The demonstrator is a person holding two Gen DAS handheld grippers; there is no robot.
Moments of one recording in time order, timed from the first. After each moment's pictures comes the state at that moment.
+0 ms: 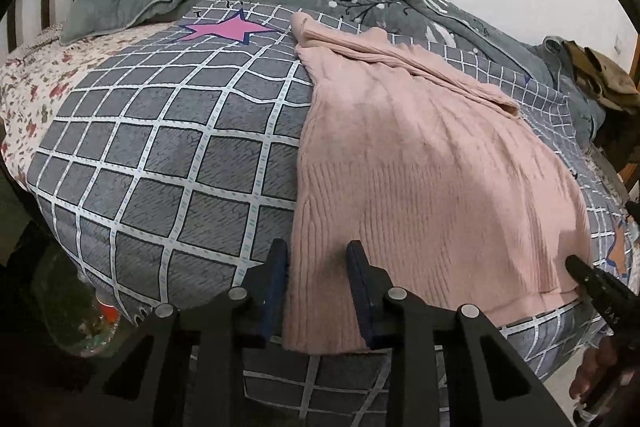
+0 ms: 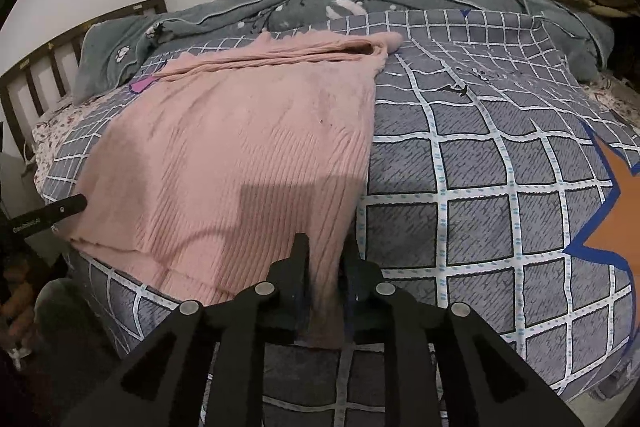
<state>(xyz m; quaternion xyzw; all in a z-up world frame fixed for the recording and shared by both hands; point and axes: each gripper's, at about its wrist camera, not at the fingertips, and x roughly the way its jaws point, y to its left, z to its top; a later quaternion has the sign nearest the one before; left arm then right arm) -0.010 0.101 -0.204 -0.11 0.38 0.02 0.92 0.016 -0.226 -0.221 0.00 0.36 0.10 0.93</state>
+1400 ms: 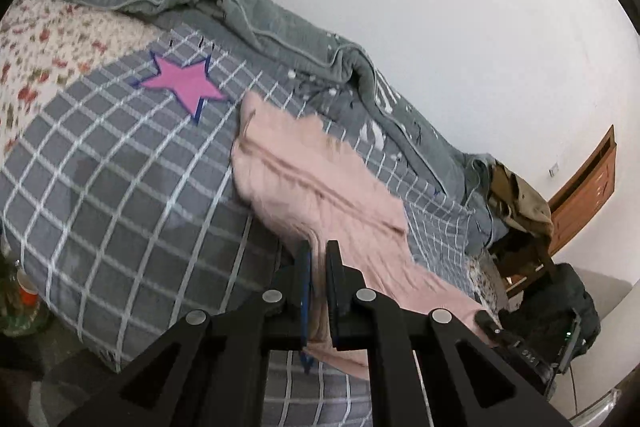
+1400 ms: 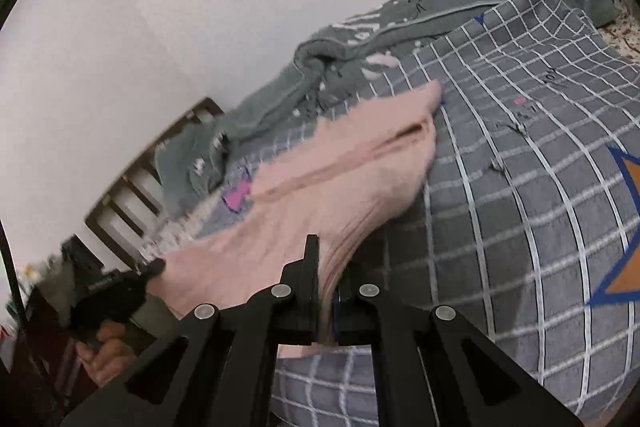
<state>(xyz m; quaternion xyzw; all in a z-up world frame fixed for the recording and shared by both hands) 0.004 0.146 -0.089 -0.32 0.30 -0.09 0.90 0.047 -0.272 -0.111 0.25 0.31 0.23 0.89</state>
